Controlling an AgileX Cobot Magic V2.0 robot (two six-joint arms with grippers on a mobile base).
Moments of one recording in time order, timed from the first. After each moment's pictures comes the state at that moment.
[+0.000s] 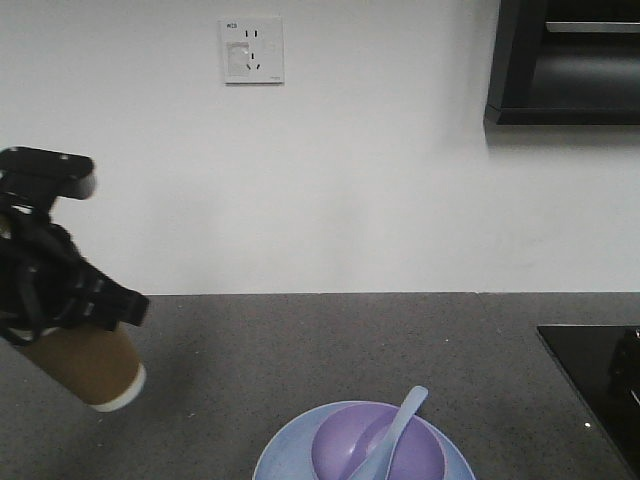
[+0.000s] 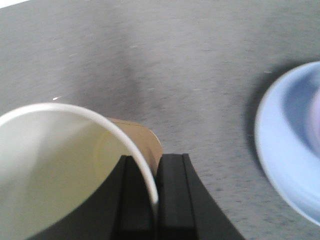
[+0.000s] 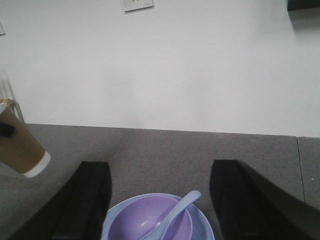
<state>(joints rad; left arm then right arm) -0.37 1.45 -1.55 0.01 1.08 -0.02 0.23 0.59 -0.78 0.41 0.41 -0.19</state>
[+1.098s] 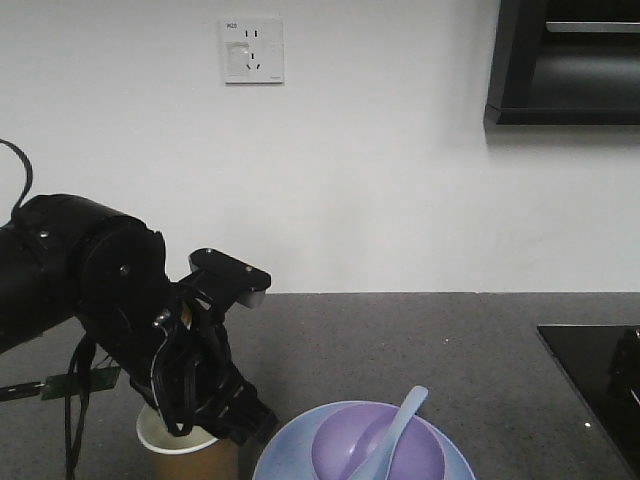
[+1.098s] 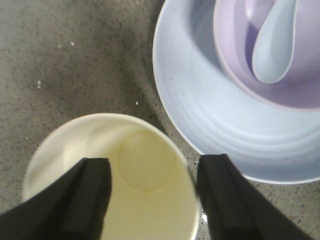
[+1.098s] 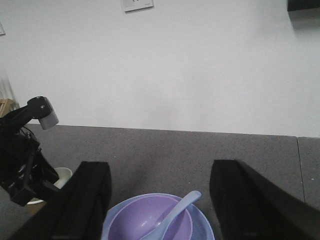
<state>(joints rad) -0.61 1.66 -1.59 0.02 1.16 0.03 0.23 0.59 -0.78 0.41 0.41 -0.19</state>
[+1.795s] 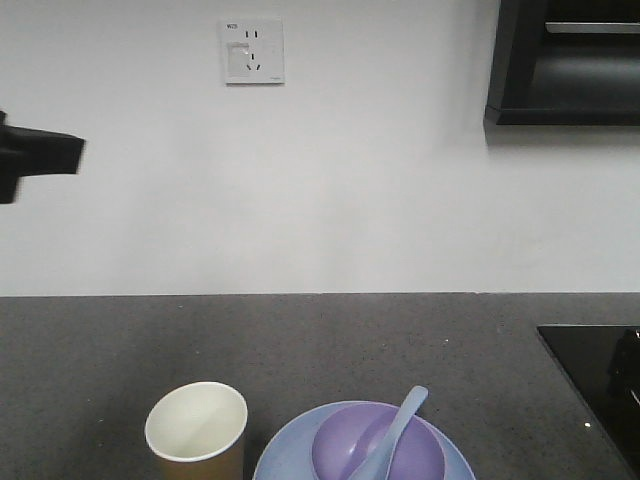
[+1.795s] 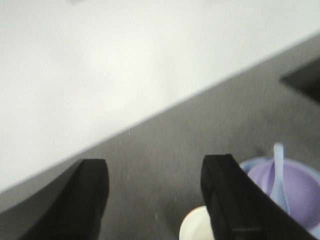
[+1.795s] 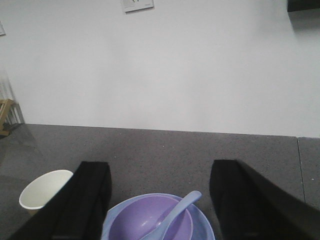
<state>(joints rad) -0.61 1.06 -1.55 0.23 0.91 -0.04 0.23 0.59 -0.78 0.41 0.41 -0.19</state>
